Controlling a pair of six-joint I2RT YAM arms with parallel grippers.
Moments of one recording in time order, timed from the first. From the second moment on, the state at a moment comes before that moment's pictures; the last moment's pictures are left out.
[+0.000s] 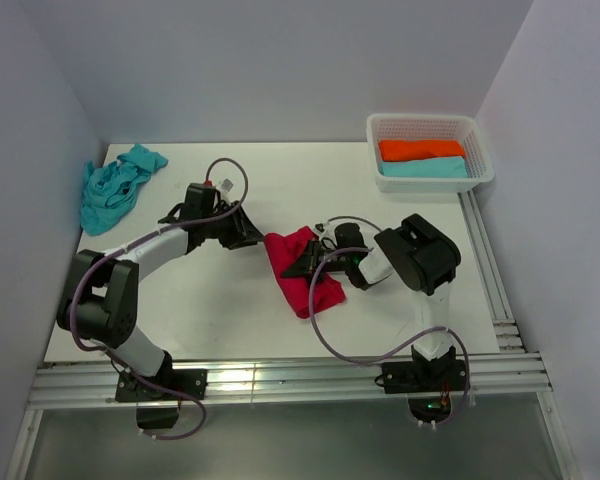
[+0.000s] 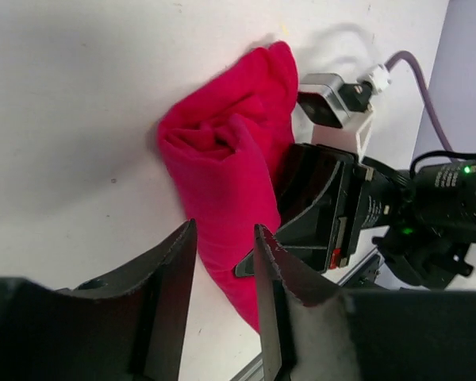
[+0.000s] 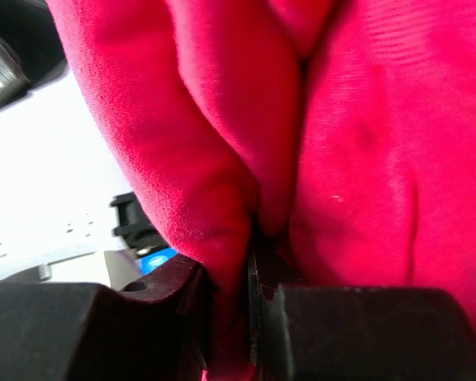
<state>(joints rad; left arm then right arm) -0.31 1.60 0.95 -0.13 0.48 -0.70 0.52 2.01 0.67 0.84 -0.83 1.17</state>
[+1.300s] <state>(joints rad) -0.37 1.59 0.91 0.13 0.49 -0.81 0.48 2.06 0.71 0.84 -0.93 1.18</state>
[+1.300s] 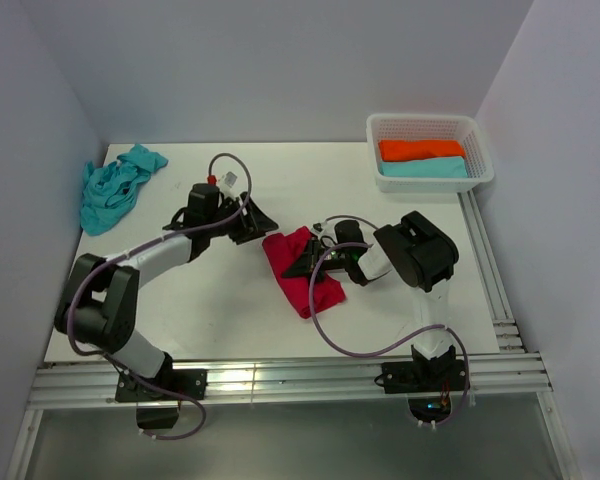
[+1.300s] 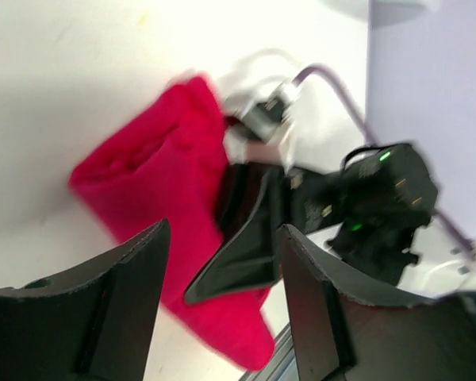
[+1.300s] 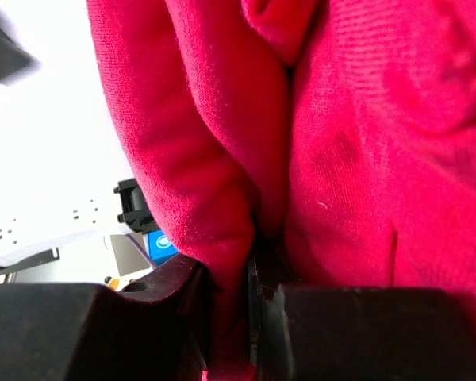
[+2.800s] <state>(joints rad) -0.44 1.93 0.75 0.68 0.42 -1.03 0.47 2.02 0.72 0.72 -0.96 1.11</state>
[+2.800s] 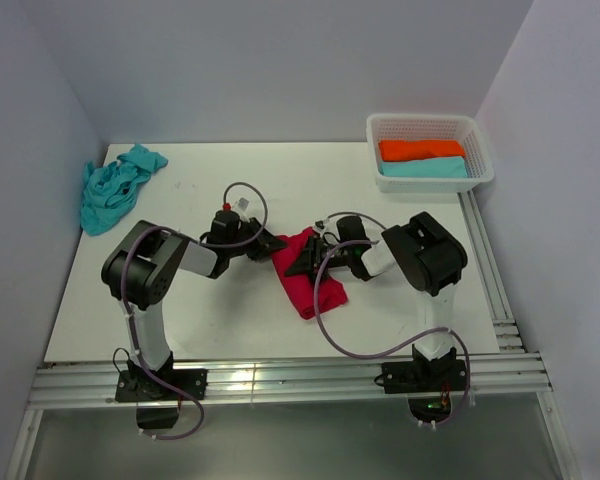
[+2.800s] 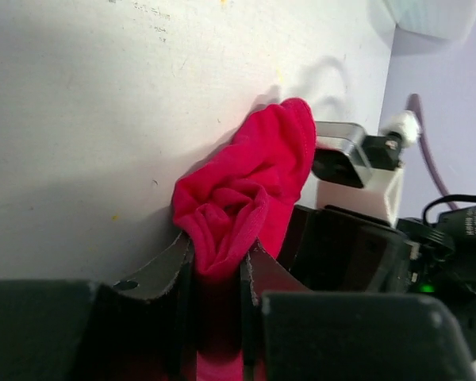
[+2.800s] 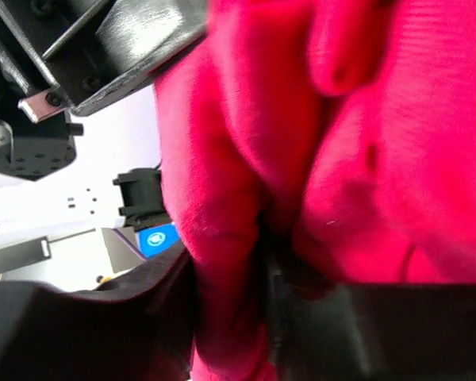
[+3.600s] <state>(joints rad) -0.47 1.87 0.81 0.48 0.34 -0.94 0.51 1.55 0.80 -0.19 -0.62 0.65</state>
